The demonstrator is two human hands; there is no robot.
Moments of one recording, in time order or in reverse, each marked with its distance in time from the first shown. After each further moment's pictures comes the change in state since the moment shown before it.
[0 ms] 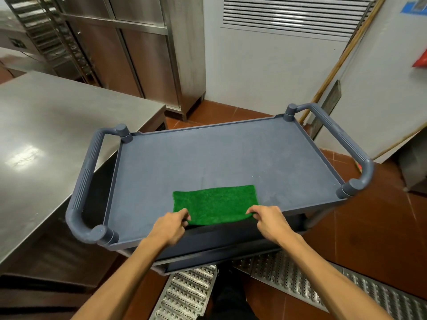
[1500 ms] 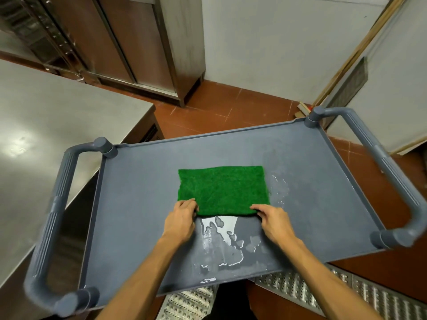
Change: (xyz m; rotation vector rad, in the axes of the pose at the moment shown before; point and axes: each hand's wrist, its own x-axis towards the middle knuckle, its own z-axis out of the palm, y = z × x) left_hand 0.190 0.017 -0.029 -0.072 0.170 0.042; right_hand 0.176 0.013 -0.025 0.154 0.099 0.038
